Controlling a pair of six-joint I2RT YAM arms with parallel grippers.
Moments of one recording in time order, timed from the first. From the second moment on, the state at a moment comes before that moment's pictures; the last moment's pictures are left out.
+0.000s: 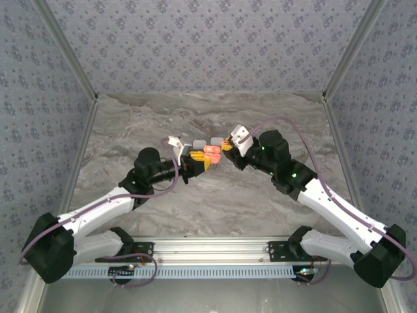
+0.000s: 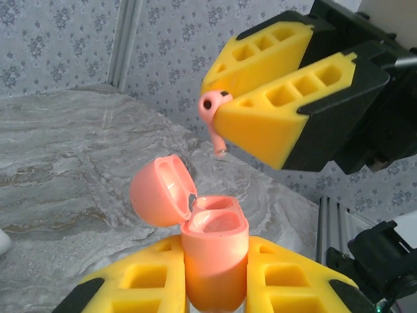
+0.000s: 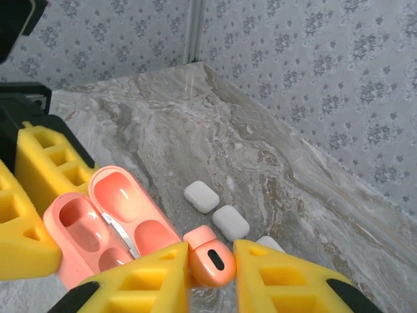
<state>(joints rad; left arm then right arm) -0.70 1.10 0.59 0.46 0.52 -0.35 0.70 1.04 0.92 -0.17 -0.14 -0.25</state>
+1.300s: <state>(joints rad) -0.70 1.11 0.59 0.45 0.58 -0.35 0.64 1.09 0.94 -0.28 -0.42 -0.28</state>
